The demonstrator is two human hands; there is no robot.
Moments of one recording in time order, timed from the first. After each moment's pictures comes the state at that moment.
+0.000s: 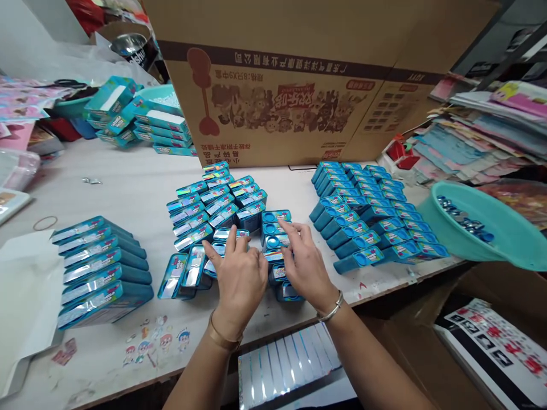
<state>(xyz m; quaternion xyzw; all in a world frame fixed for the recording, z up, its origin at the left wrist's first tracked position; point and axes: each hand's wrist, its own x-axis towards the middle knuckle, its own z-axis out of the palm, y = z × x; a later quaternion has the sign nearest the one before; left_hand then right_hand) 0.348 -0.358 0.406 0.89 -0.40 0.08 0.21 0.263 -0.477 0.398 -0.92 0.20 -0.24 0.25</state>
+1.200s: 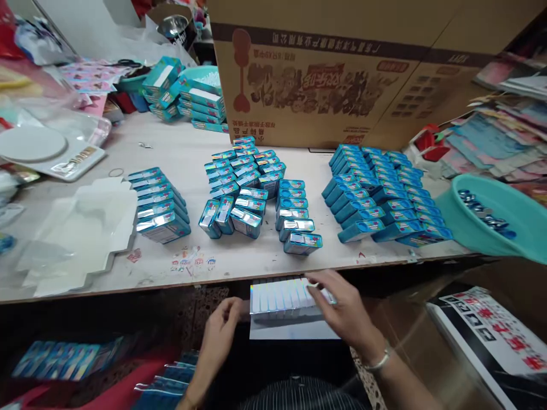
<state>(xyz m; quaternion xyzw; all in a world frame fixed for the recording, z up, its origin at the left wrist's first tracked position) 0.228 -0.183 0.325 0.80 -0.03 -0.27 0.53 0.107 -0.424 0.383 -0.92 0.09 -0.19 0.33</state>
